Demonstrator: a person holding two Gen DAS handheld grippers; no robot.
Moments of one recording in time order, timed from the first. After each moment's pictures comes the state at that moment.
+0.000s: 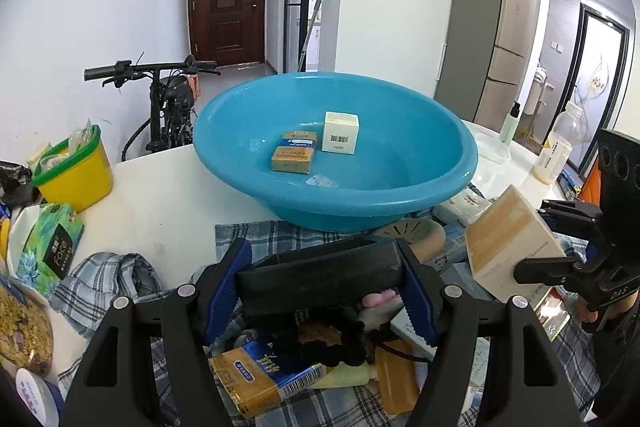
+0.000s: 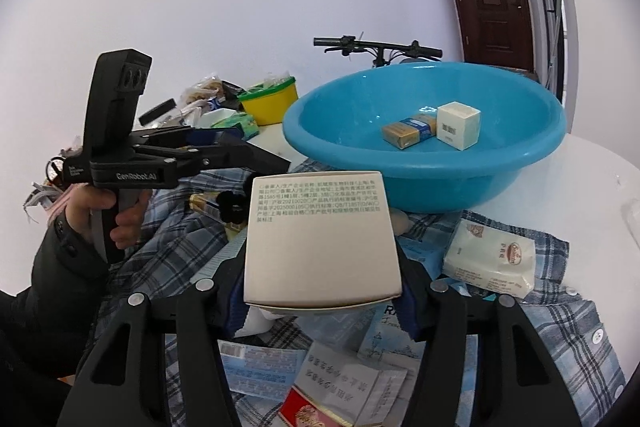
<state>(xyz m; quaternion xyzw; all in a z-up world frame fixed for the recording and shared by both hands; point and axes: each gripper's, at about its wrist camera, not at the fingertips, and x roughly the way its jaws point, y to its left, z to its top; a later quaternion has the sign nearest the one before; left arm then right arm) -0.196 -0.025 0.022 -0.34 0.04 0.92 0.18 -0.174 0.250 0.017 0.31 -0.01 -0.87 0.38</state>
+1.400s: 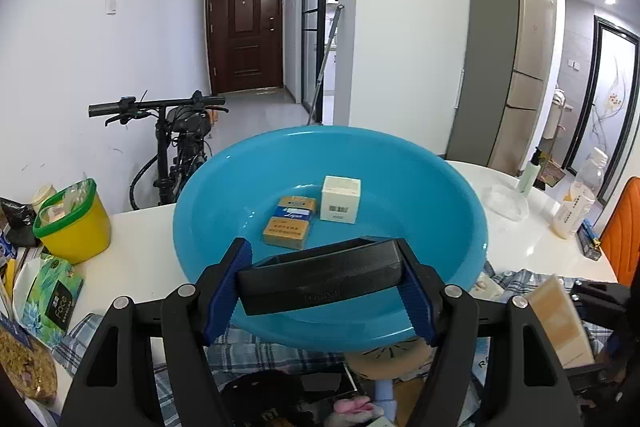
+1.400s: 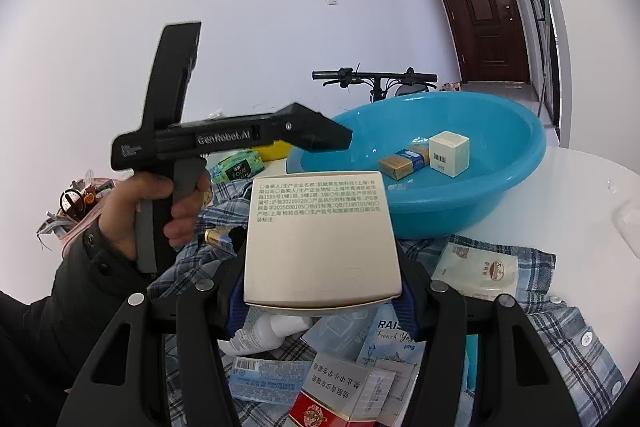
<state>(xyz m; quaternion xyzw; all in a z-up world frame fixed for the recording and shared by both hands) -0.249 0.024 0.060 -0.30 0.03 0.94 0.14 -0.168 0.273 0.037 0.27 -0.05 -0.88 0.38</state>
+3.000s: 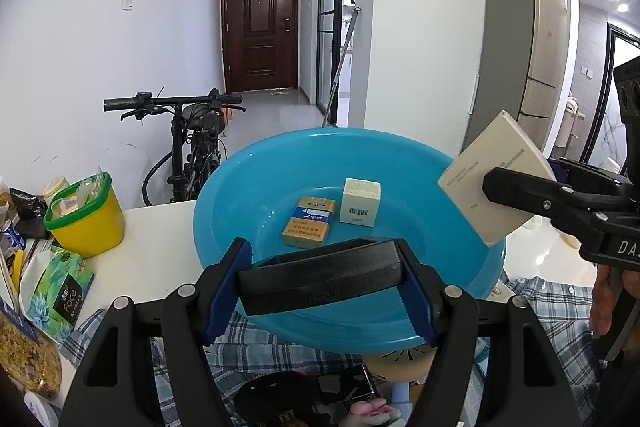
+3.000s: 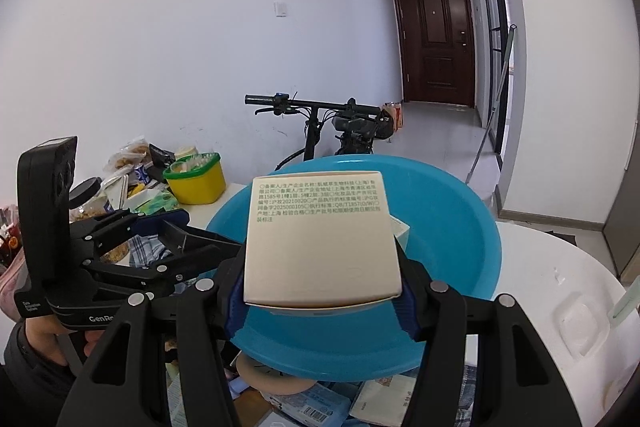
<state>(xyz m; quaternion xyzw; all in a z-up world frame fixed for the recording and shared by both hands) -0.252 0.008 0.059 -0.29 0.02 0.95 0.12 -0.259 0.247 0.101 0.26 0.00 -0.93 0.26</state>
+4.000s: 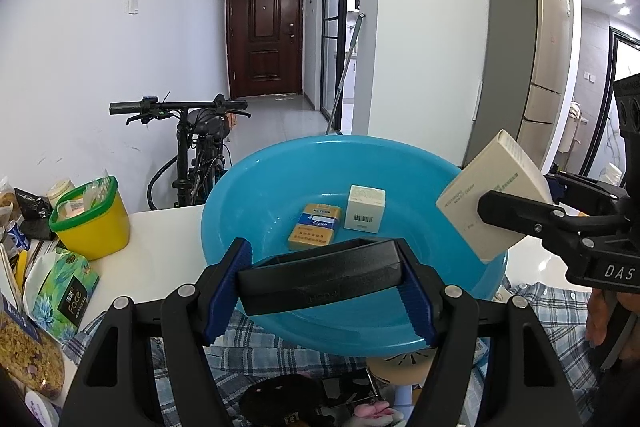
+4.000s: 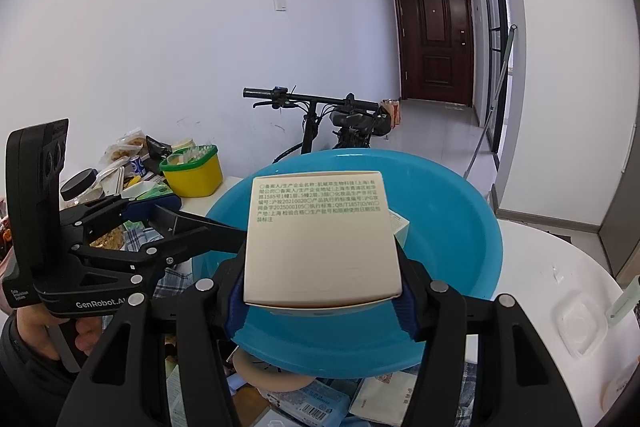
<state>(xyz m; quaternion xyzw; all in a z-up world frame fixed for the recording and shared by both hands) -0.248 0.003 0.067 -0.28 0.02 0.95 0.11 -0.258 0.240 0.098 0.27 0.02 -0.93 0.26</state>
